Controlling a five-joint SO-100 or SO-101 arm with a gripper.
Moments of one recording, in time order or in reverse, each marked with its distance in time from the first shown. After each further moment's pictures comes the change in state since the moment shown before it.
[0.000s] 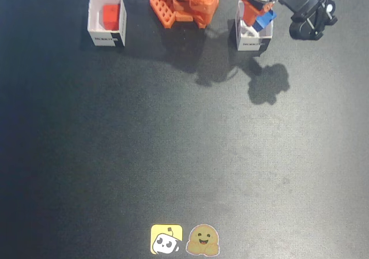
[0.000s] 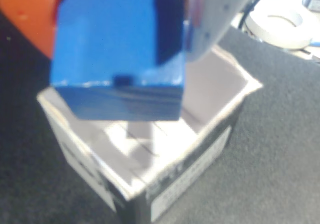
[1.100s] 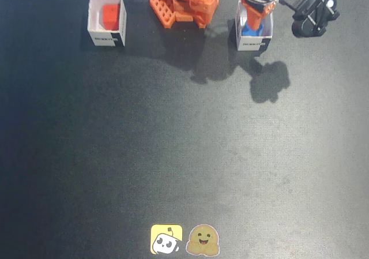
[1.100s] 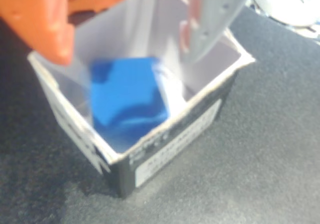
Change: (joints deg) arm 0.0 4.4 4.2 -5.4 -3.0
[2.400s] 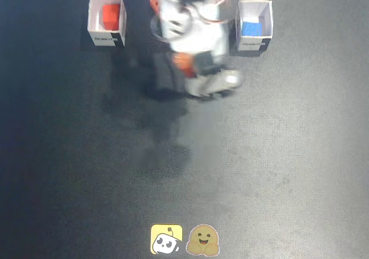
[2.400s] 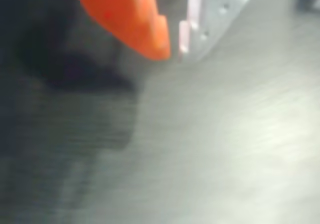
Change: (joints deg) arm 67.9 9.5 1.9 -8.3 -31.9
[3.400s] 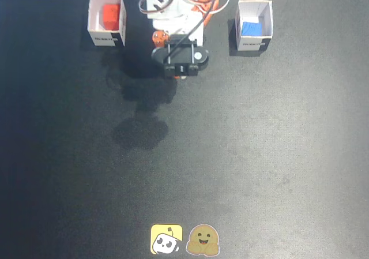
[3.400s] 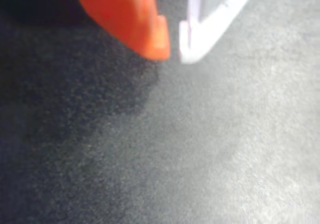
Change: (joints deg) arm 8.7 30.8 23.7 -2.9 4.0
